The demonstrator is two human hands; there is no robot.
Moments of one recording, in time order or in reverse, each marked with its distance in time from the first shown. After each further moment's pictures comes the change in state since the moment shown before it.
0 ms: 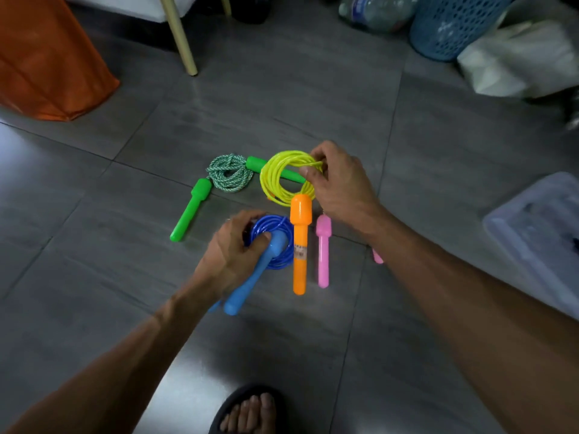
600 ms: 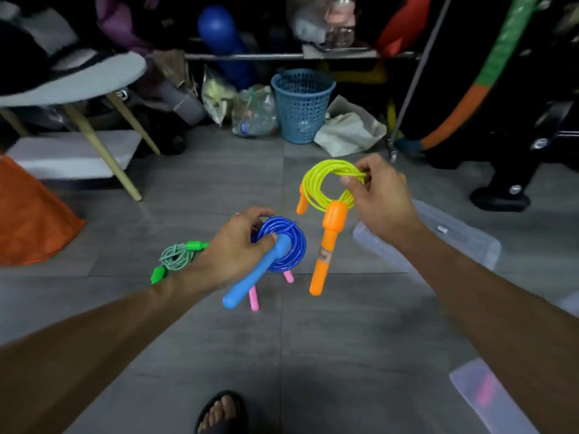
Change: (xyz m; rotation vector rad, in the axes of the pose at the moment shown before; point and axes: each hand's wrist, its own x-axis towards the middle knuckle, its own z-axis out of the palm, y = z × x) left_hand -0.091 0.275 -0.012 0.116 -0.241 0.341; right_hand -0.162 -0.041 -0.303 -0.097 0.517 0.136
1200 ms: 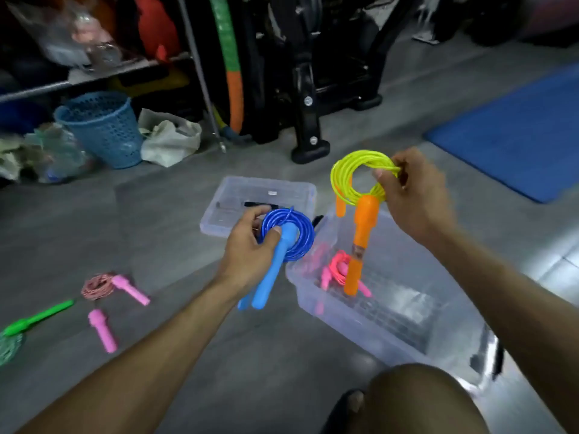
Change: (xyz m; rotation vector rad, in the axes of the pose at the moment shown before) left_hand -0.067 0.233 0.284 -0.373 -0.213 0.198; right_hand -0.210 0.164 -0.339 -0.224 0.463 0.400
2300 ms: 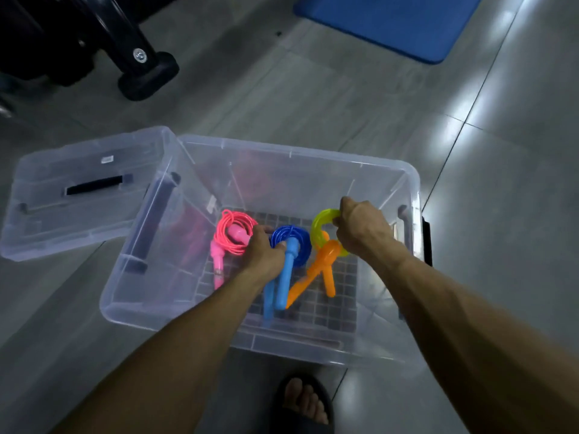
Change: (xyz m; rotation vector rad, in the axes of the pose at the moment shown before) left_hand 0.030 -0.155 0.306 0.421 -0.576 -0.397; right_hand -0.091 0.279 0.026 -0.557 -0.542 0.664
